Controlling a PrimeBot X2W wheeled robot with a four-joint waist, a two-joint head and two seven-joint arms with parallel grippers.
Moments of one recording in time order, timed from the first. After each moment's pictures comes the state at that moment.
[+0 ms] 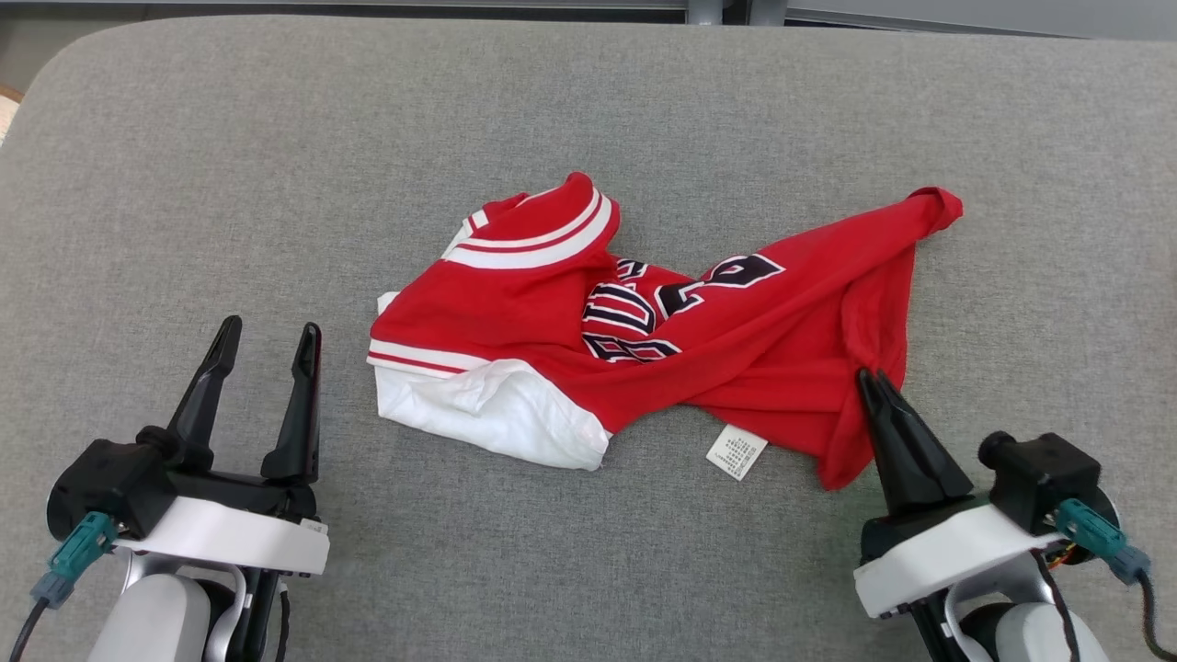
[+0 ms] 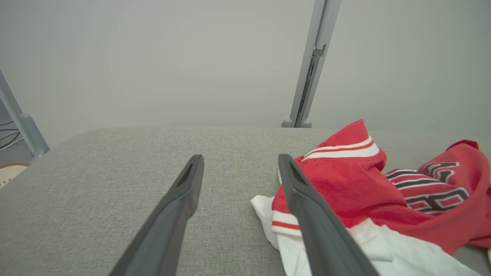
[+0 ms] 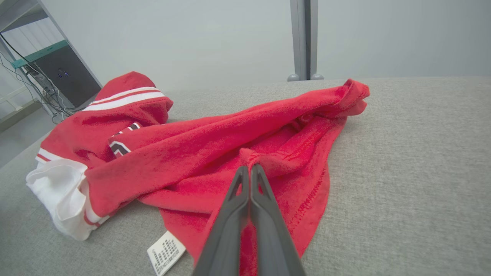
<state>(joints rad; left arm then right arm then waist) -0.17 0.24 -0.13 0.12 -0.40 -0.09 -0.26 -0.09 -0.05 0.17 0.01 0.20 0.13 0.05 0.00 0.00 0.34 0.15</state>
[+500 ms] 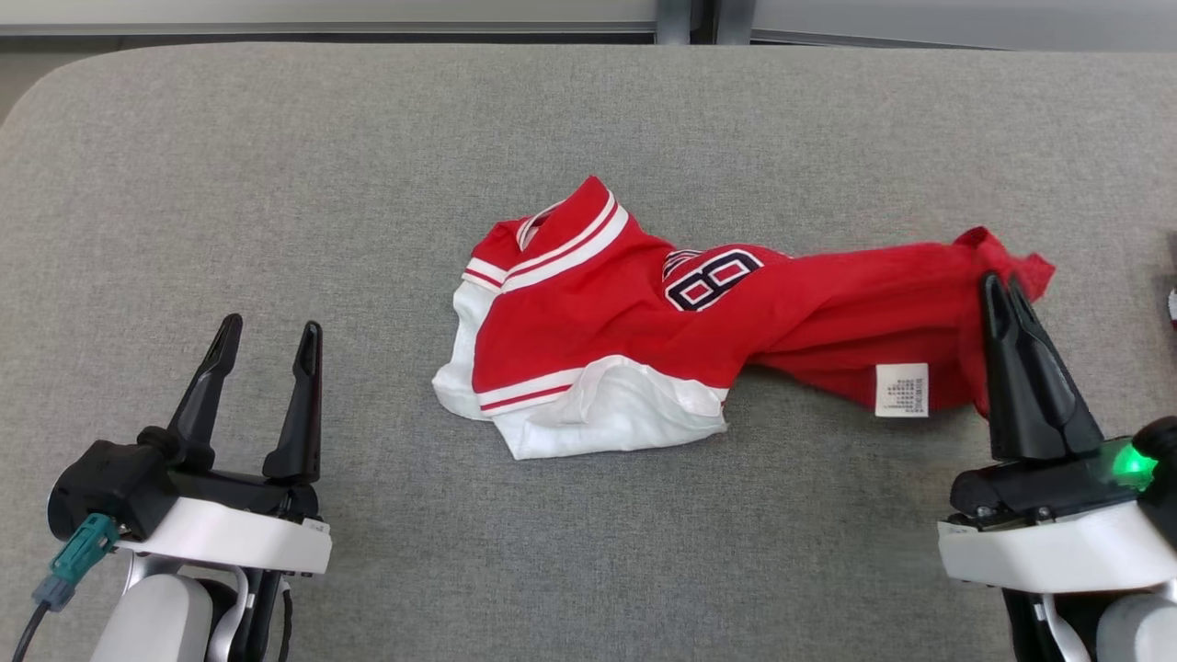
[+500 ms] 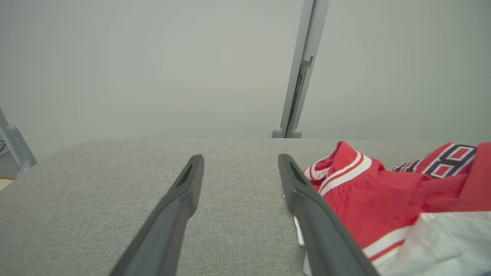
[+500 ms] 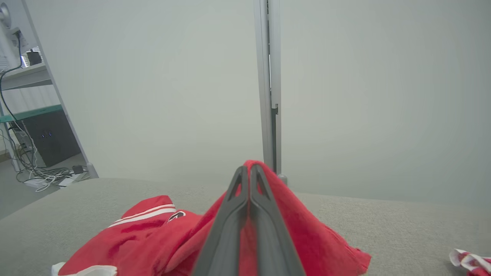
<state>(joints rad) -0.17 0.23 -0.11 0.11 -0.38 -0.09 -0.26 -0.07 -0.05 0.08 -0.30 0.13 0.13 -0.01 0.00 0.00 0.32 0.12</state>
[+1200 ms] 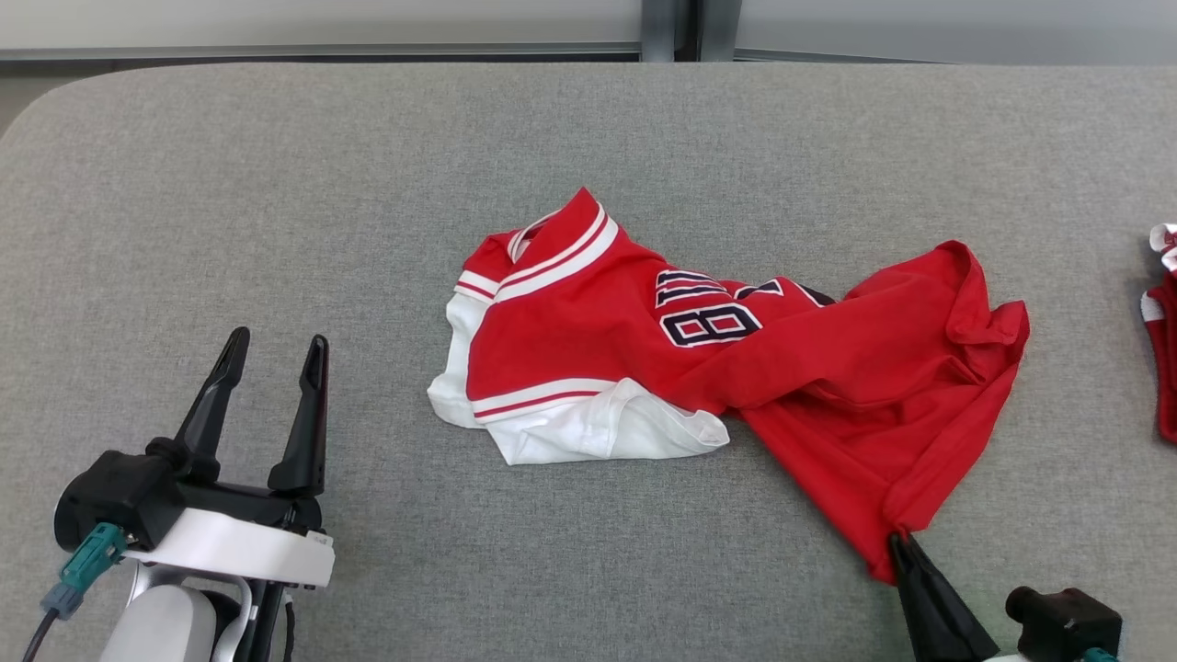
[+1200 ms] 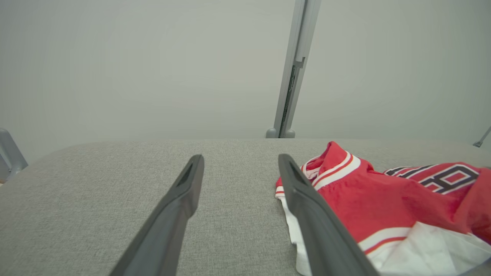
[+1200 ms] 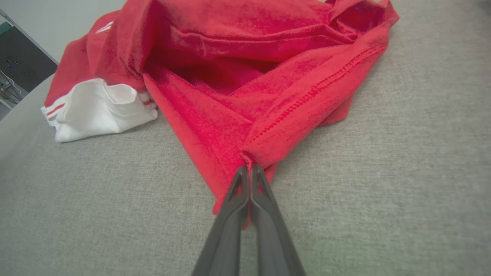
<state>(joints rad) -0.15 0.22 -0.12 0.12 -0.37 -0.10 -0.26 0.20 -0.05 0.13 -0.03 0.26 0.13 0.03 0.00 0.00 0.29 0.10</state>
